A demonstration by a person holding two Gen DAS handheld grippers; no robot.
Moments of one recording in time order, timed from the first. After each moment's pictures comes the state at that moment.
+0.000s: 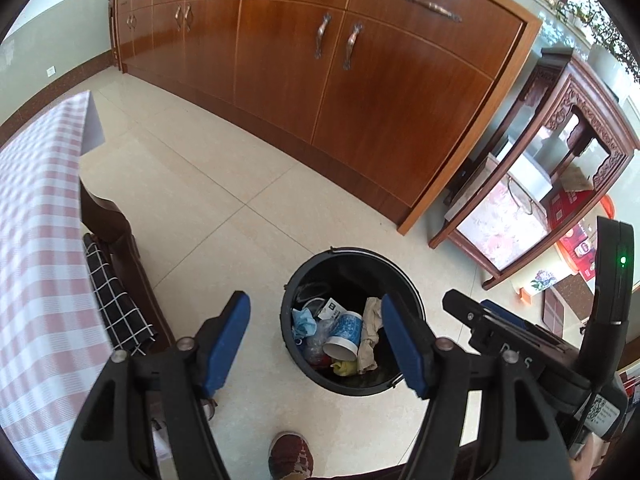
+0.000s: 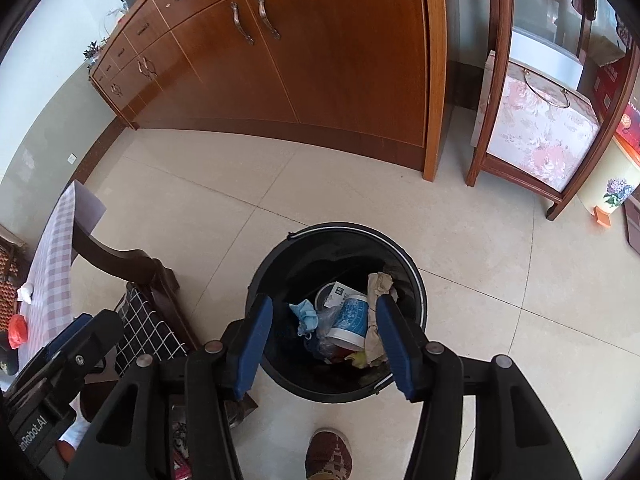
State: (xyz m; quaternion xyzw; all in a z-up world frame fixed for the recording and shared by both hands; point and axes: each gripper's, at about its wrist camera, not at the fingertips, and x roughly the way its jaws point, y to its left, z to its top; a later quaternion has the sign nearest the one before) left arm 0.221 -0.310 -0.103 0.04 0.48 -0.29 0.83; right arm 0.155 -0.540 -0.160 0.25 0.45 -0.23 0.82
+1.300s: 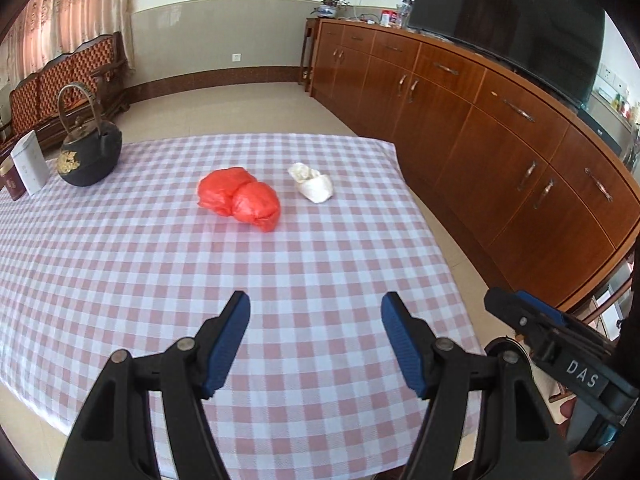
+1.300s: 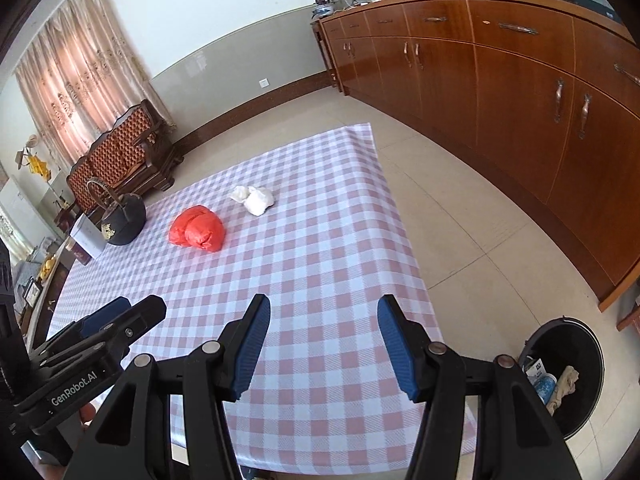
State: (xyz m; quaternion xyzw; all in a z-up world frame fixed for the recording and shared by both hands) left arm 0.253 0.018 -0.044 -0.07 0.41 -0.02 0.91; right arm 0.286 -0.194 -0.061 0.10 0.42 0.09 0.90
